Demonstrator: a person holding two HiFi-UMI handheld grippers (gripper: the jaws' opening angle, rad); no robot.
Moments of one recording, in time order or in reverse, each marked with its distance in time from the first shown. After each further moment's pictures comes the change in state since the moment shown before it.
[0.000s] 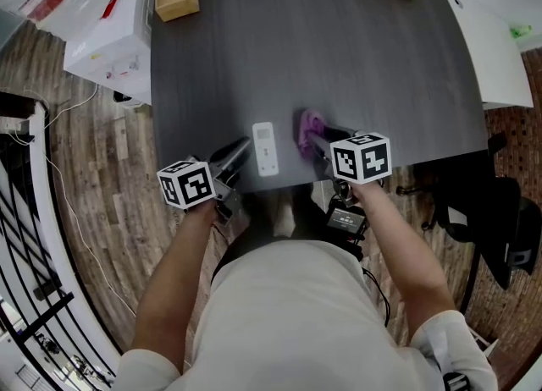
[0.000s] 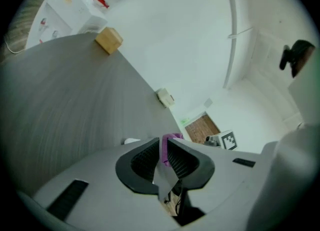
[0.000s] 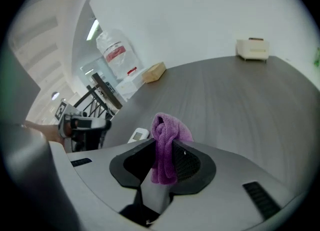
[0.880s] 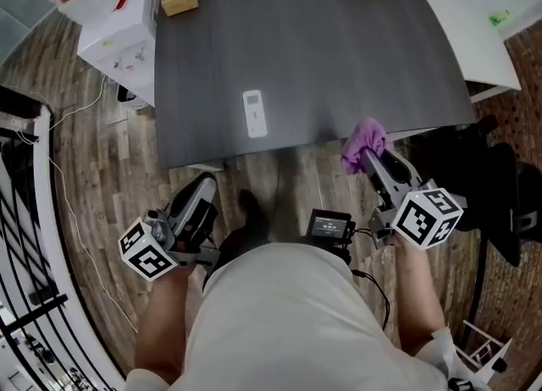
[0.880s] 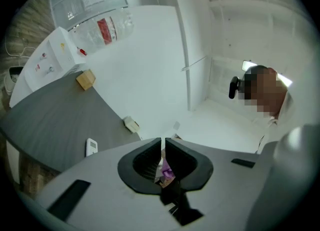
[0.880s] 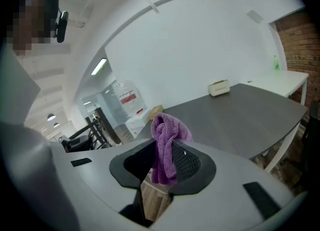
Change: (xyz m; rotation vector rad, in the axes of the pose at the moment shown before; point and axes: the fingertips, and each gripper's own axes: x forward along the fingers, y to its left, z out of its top) left arm -0.172 -0.175 -0.059 0.155 -0.370 -0.272; right arm -0.252 0.045 -0.057 0.106 -0.477 -0.072
